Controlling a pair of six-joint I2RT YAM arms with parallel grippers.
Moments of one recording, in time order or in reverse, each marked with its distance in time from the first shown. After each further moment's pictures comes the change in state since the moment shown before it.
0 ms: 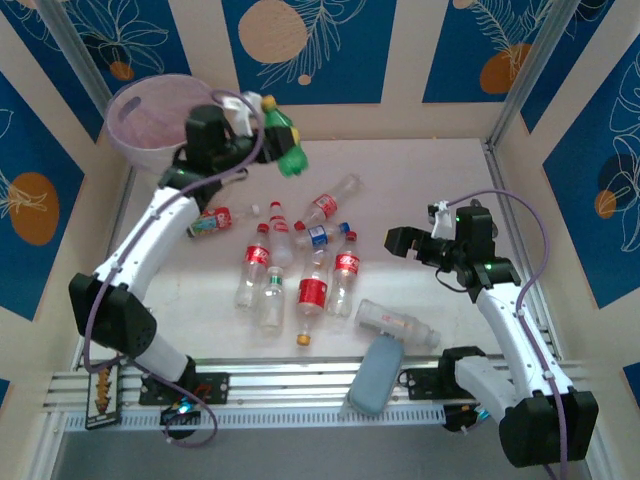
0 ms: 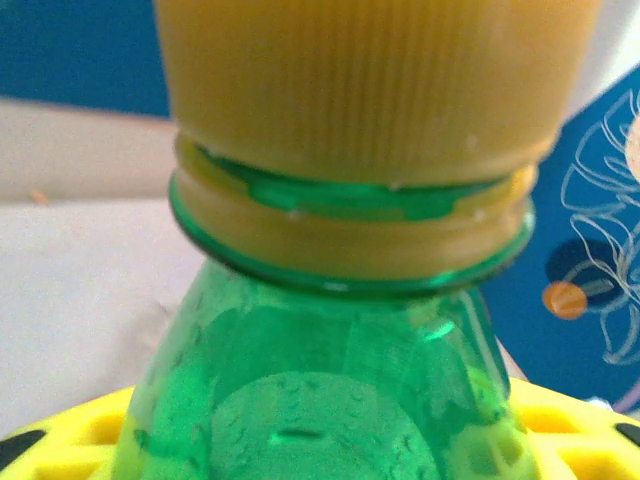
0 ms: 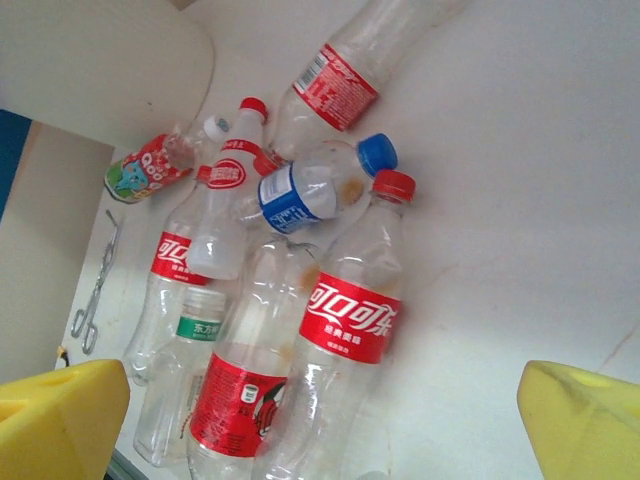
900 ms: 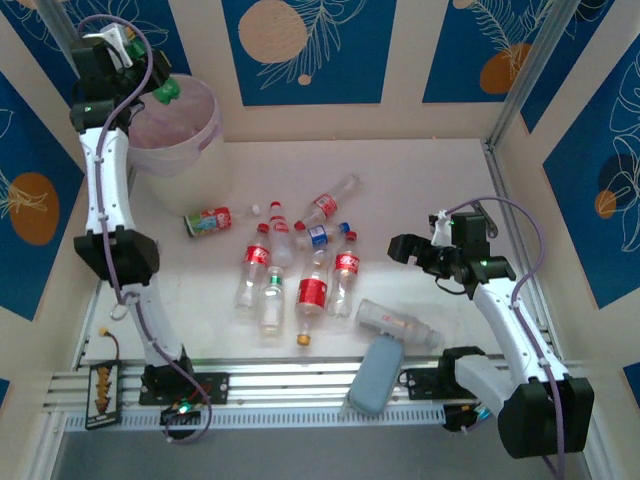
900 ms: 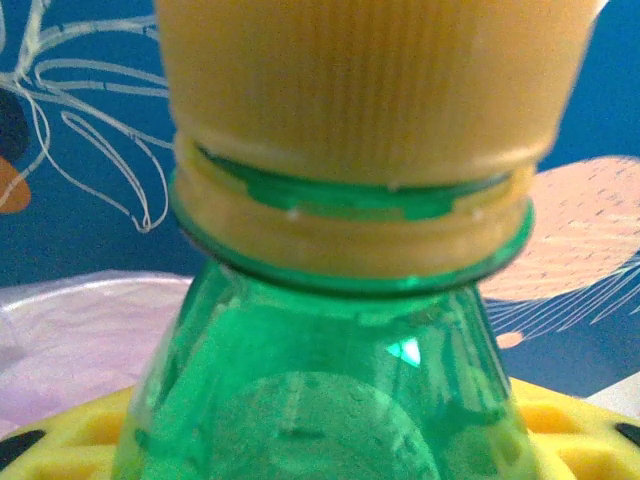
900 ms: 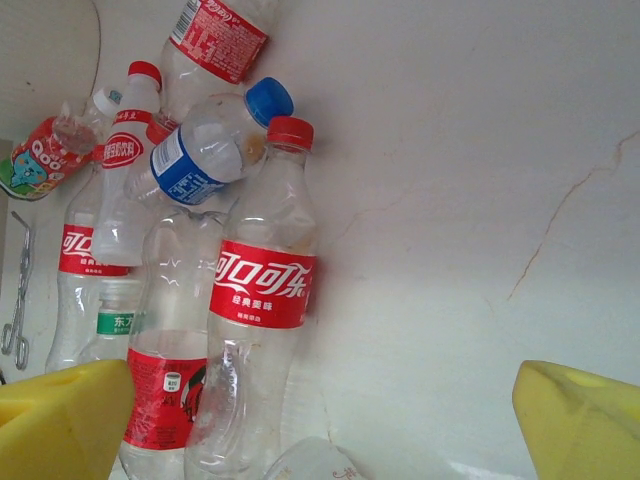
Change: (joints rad) left arm 0.496 0.578 0.959 -0.440 -0.192 0.180; right arm -0.015 0.048 -0.029 -0.079 0.099 0.006
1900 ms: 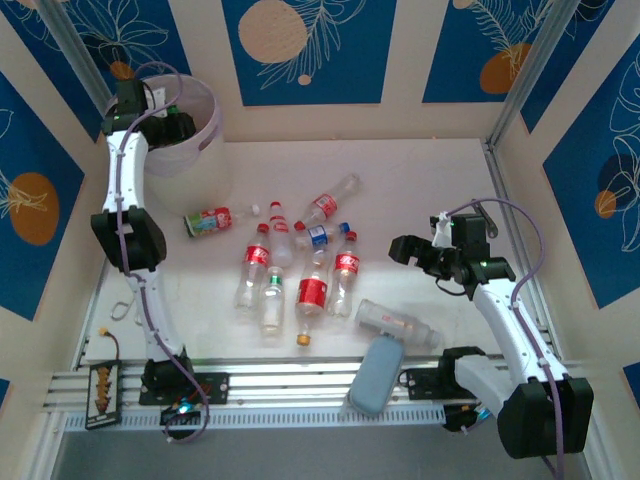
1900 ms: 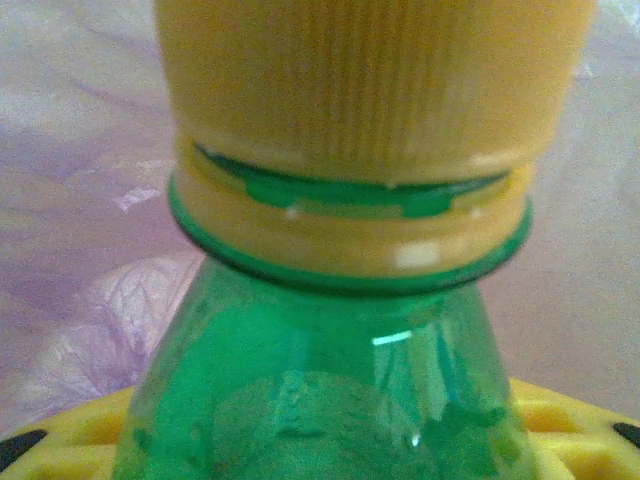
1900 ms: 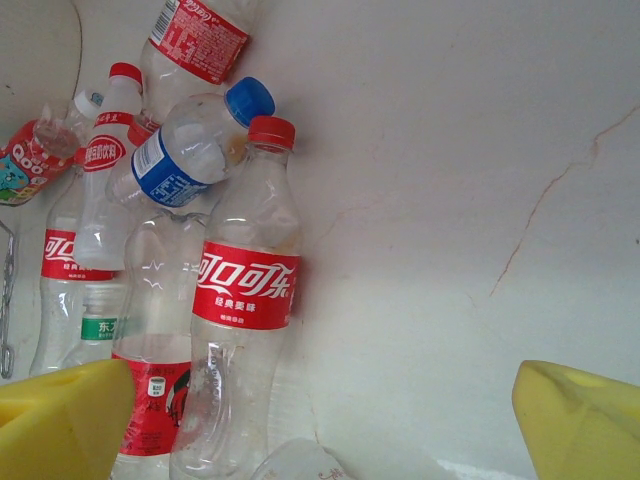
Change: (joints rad) left arm -0.003 0.177 -0.079 -0.255 0.038 0.211; right arm -0.005 -0.002 -0.011 -0.001 0.020 0.000
